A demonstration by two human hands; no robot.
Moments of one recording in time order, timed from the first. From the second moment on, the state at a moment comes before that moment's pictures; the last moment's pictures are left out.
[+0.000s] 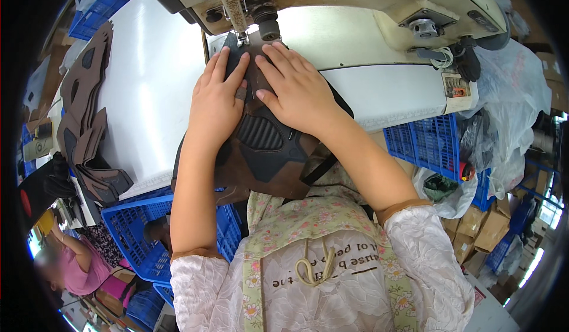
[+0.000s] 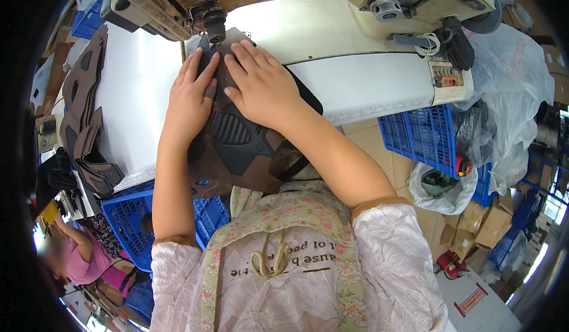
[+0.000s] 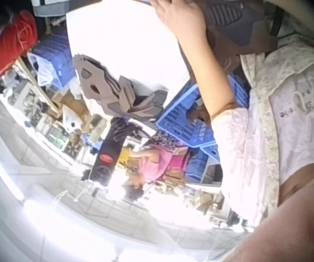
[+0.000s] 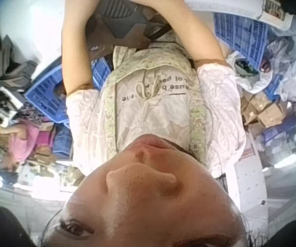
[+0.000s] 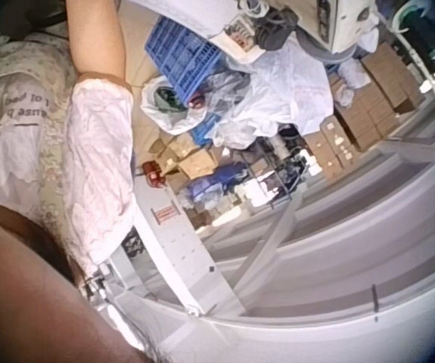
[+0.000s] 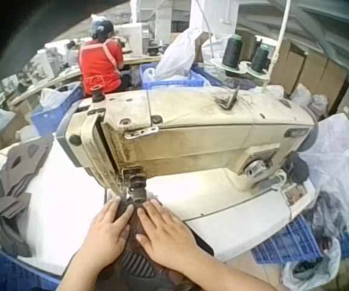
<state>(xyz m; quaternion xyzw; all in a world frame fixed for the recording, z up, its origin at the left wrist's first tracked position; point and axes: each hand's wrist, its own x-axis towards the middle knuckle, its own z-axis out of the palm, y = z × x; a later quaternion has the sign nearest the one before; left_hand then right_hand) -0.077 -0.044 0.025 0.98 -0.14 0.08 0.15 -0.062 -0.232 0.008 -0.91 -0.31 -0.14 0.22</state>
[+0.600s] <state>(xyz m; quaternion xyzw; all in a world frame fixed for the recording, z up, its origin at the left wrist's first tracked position) -0.076 -0.045 0.028 0.97 -0.14 0.10 0.16 -0.073 -0.226 0.015 -0.93 -0.28 -0.12 0.22</state>
